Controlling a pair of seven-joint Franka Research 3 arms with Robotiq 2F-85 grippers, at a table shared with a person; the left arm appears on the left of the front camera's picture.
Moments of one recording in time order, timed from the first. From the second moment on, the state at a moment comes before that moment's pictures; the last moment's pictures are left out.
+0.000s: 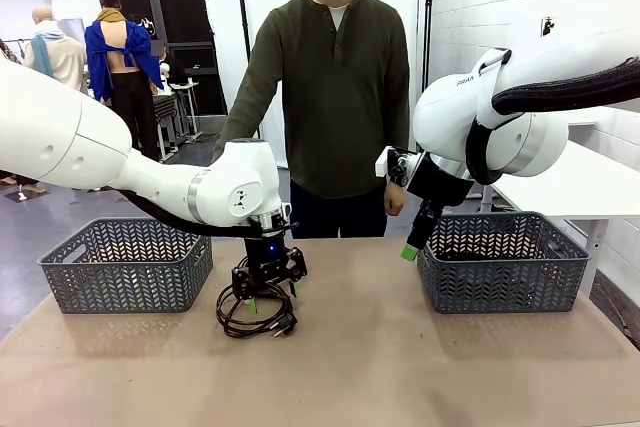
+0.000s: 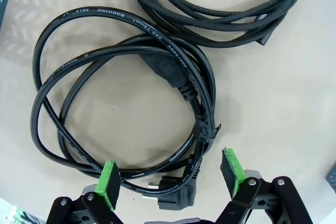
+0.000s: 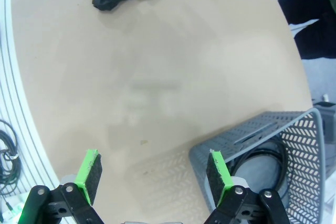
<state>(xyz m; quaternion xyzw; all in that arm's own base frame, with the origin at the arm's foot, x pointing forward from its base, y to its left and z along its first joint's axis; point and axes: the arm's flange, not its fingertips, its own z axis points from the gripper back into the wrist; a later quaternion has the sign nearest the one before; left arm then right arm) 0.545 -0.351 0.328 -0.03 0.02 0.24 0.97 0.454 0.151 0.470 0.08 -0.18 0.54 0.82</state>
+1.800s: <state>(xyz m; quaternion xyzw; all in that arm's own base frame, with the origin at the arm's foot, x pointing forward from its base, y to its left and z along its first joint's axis) 0.560 -0.351 0.313 0.00 0.03 0.22 0.97 0.454 0.151 0.470 0.08 -0.18 0.54 0.82</state>
